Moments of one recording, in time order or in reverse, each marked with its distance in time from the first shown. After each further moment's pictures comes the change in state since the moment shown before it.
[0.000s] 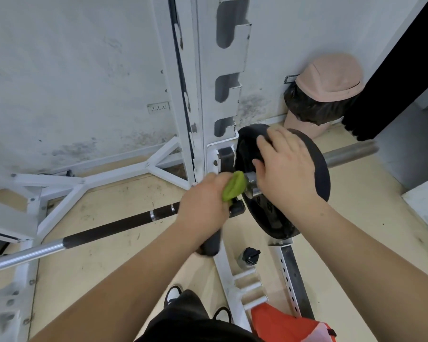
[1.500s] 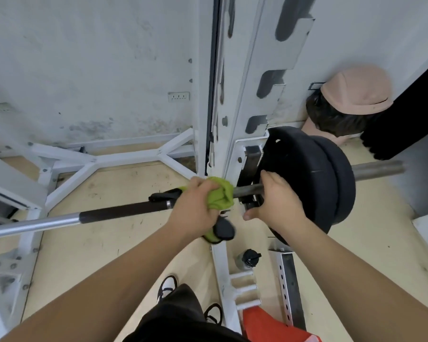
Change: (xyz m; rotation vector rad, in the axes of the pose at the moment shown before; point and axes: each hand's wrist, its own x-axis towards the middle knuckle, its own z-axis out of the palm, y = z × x) left_hand -0.022 -0.065 0.017 -0.252 0.122 -0.153; right_hand -0.029 -0.035 0.048 0.345 -0.619 0.166
